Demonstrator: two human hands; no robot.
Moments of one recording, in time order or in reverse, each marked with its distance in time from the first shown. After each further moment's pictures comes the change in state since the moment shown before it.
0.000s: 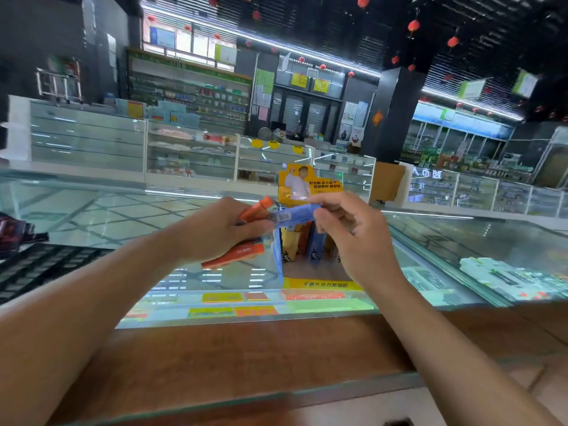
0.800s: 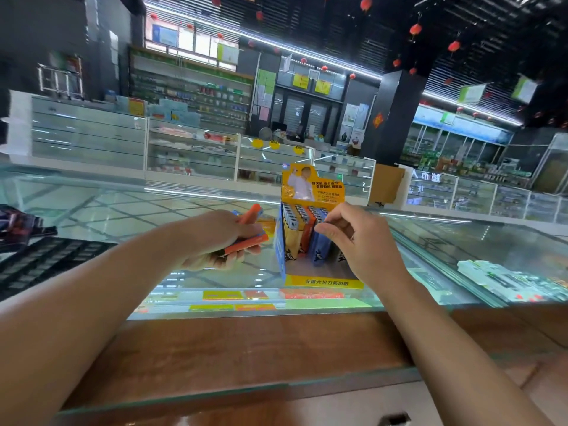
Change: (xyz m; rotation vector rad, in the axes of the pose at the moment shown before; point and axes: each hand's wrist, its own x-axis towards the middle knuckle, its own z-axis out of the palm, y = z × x) left_hand -0.002 0.002 0.005 -0.665 -0.114 -0.607; right_hand -0.002 0.024 -0.014 -0.395 -0.107 -0.074
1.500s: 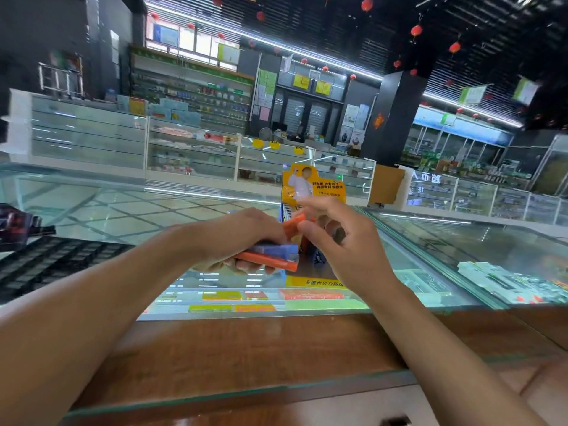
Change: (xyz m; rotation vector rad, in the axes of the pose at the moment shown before) left_hand -0.021 0.016 0.020 0.291 -0.228 0.296; right_hand -0.003 -0.044 0.006 0.255 0.008 0.013
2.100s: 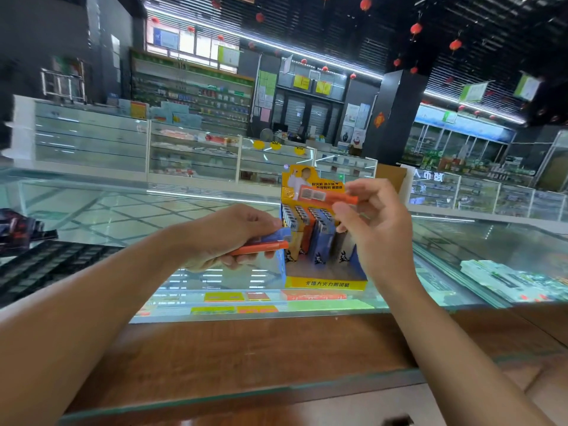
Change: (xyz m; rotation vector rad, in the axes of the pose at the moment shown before) left_hand -0.001 -0.006 -0.007 -0.081 0.063 0.007; right_hand 0.005 0.011 -0.019 0.313 0.298 0.106
